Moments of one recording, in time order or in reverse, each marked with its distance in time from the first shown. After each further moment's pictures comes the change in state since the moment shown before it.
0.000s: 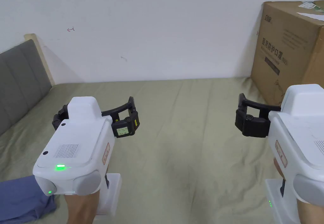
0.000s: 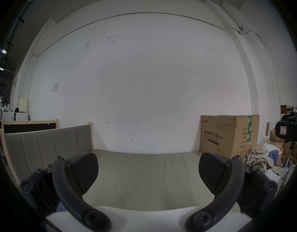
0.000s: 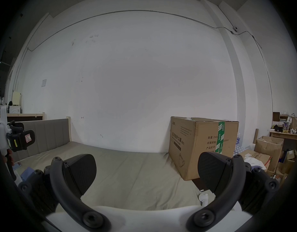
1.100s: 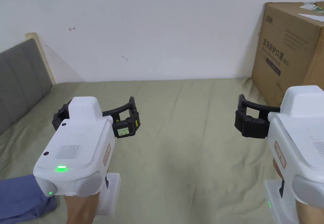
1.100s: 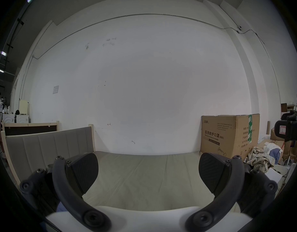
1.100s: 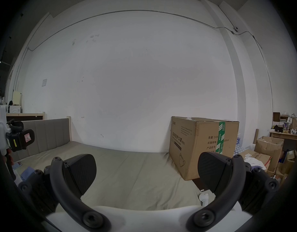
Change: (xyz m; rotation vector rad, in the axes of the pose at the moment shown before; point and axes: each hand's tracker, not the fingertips) left arm 0.002 0.003 0.007 0.013 0.006 -0.017; right arm -0.003 0.000 0.000 -0.001 0.003 0.003
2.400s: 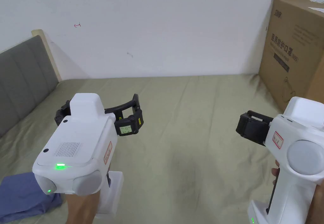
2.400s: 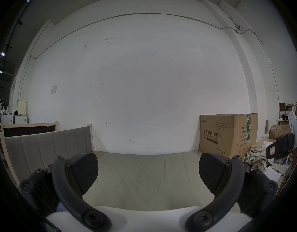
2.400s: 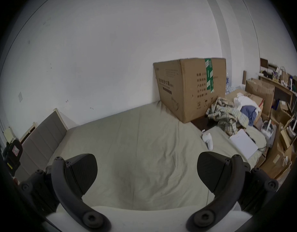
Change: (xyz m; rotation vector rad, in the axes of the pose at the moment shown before) left arm -0.006 0.000 -0.004 -0.009 -0.018 -0.003; right arm -0.008 -0.008 -0.020 -0.457 -0.144 -0.279
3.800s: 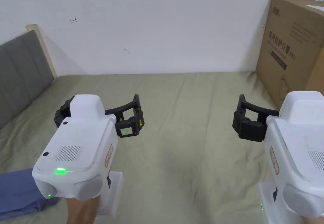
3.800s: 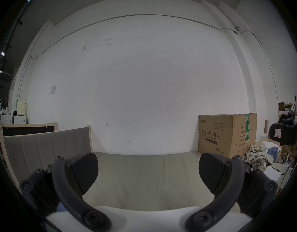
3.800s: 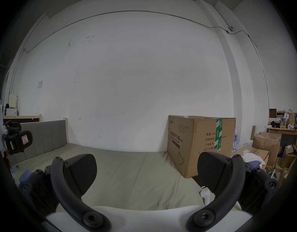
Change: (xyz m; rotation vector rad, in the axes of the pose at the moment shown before) left arm 0.005 -0.008 0.003 0.014 -0.011 -0.003; right arm -0.002 -0.017 0.015 0.467 0.098 0.243
